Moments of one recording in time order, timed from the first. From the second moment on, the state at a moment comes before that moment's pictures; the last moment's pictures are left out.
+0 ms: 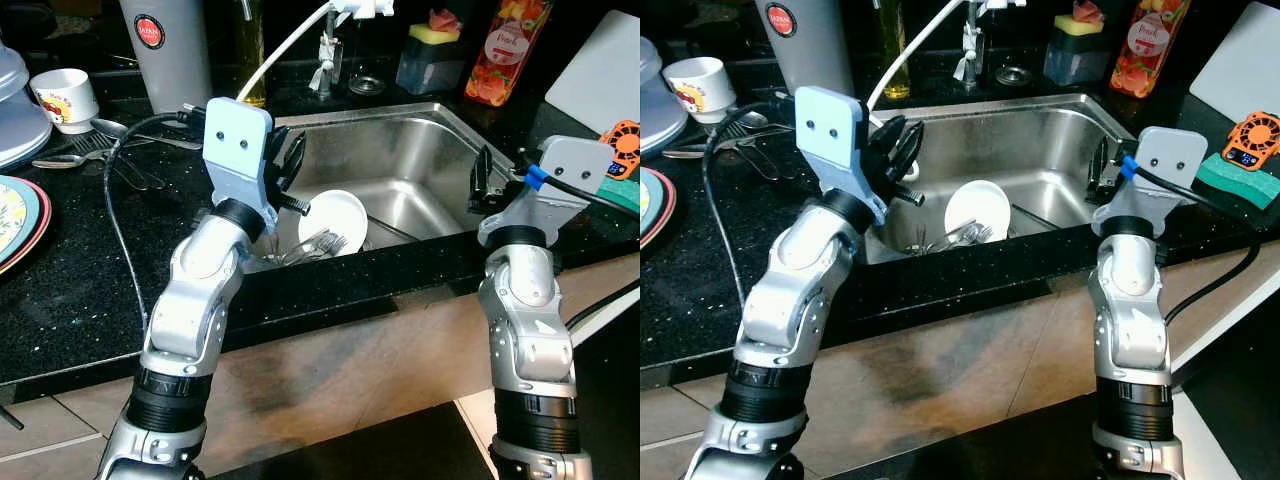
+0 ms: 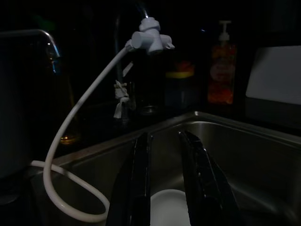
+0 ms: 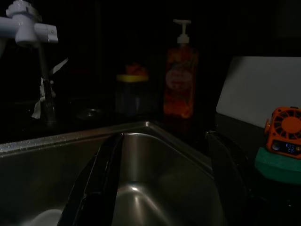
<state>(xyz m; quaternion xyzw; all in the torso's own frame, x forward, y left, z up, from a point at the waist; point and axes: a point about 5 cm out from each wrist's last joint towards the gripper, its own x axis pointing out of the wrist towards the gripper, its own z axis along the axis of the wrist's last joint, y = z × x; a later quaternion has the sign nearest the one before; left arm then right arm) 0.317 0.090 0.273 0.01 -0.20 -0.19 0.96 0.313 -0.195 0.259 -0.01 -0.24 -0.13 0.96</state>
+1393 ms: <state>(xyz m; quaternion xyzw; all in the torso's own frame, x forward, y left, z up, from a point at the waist) 0.326 0.093 0.261 0.00 -0.20 -0.14 0.97 0.312 -0.168 0.253 0.00 -0.25 -0.06 0.97</state>
